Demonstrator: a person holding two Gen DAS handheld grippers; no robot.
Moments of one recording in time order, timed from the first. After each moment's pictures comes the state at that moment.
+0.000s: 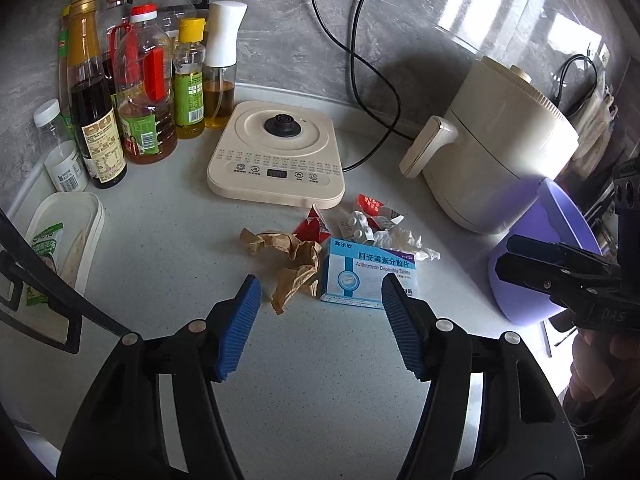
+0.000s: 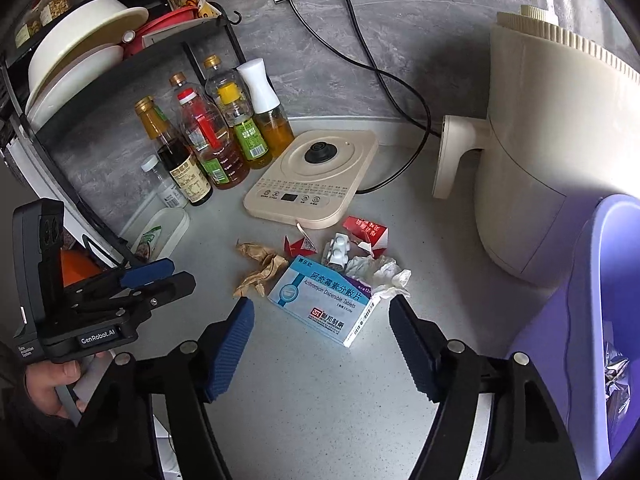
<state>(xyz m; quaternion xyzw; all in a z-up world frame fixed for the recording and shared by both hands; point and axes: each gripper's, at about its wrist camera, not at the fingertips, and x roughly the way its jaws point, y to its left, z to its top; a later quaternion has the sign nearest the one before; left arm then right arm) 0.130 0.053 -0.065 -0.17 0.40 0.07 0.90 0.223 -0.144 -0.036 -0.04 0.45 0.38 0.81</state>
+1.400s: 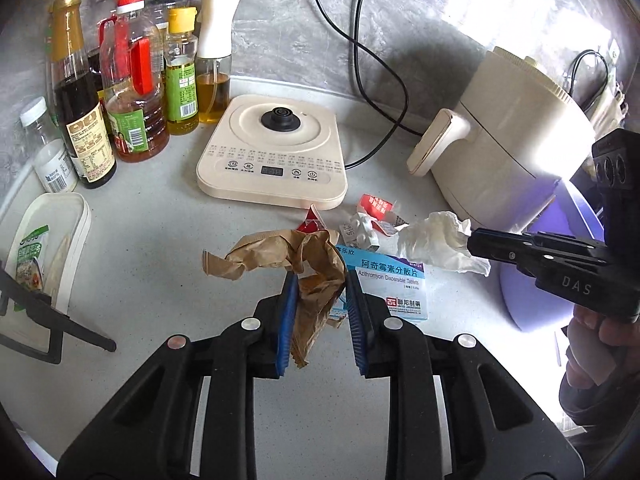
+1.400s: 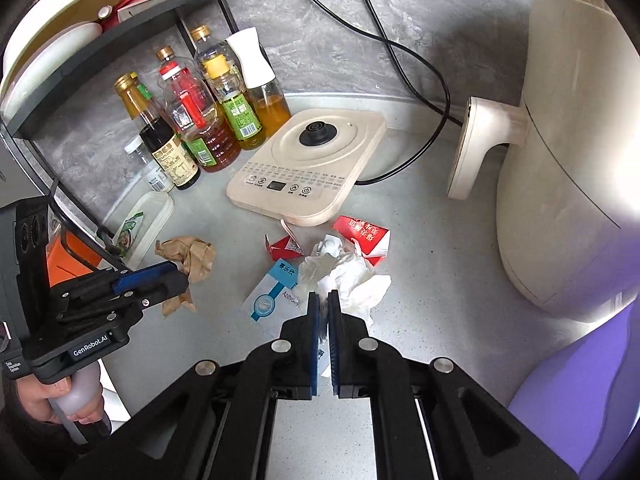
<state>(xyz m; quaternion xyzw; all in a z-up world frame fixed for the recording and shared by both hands) 0.147 0.046 -0.074 -0.17 0.40 0.08 0.90 0.265 -0.119 -0.063 -0.07 0.47 0.40 0.78</state>
